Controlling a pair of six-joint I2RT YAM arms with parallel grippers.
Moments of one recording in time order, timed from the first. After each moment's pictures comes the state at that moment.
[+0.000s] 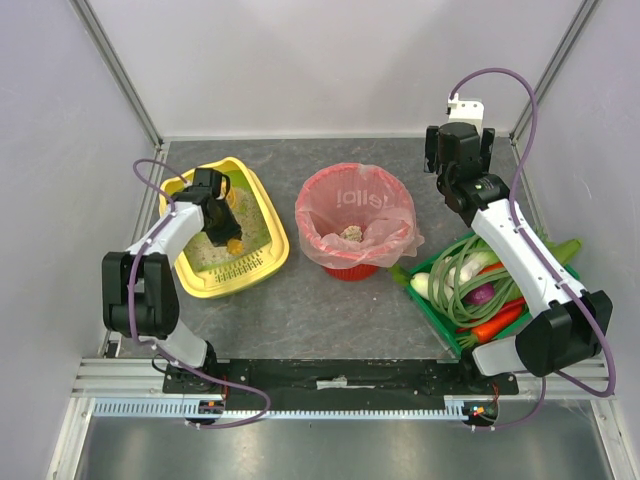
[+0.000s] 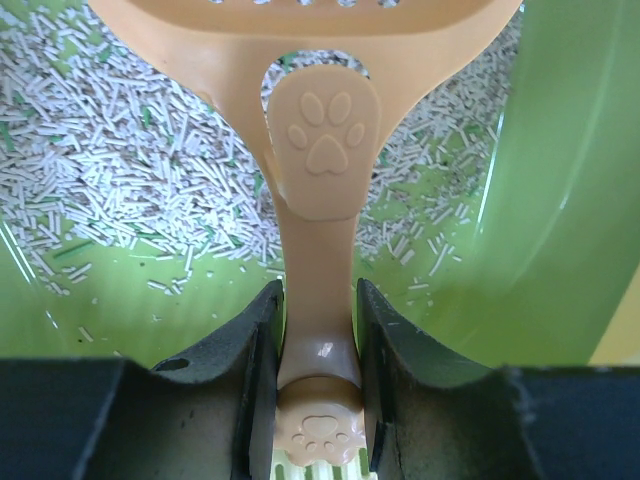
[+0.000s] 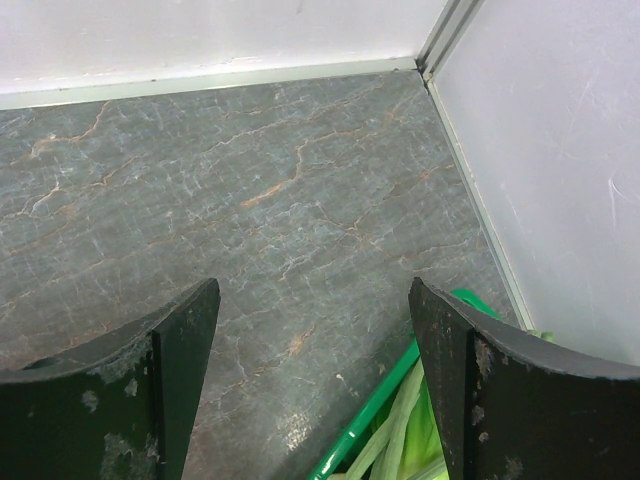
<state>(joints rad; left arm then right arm) -0.07 1.59 1.12 -0.67 -0.03 -0.53 0.32 1.41 1.36 -0.35 0.63 0.07</state>
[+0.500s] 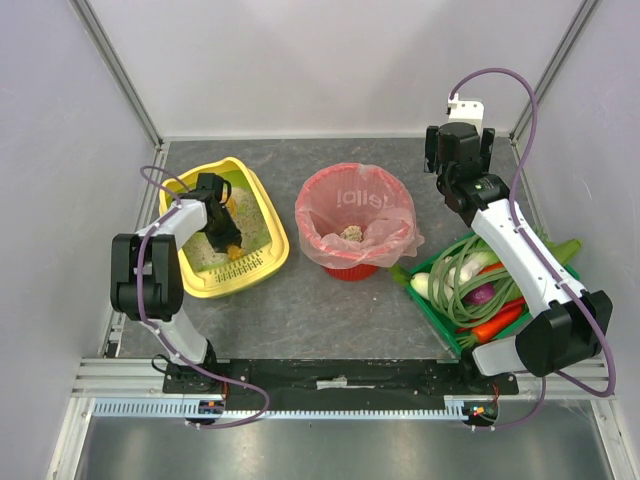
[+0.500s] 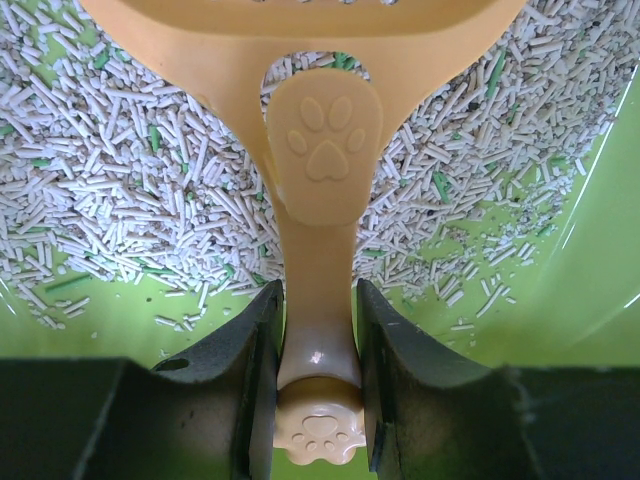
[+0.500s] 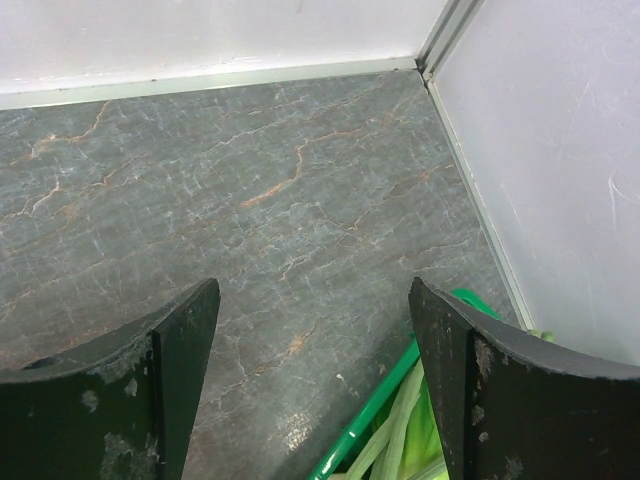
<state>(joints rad) -0.04 1.72 1.12 -0.65 -0.02 -0.52 0.32 1.41 1.36 -0.35 0.63 0.07</state>
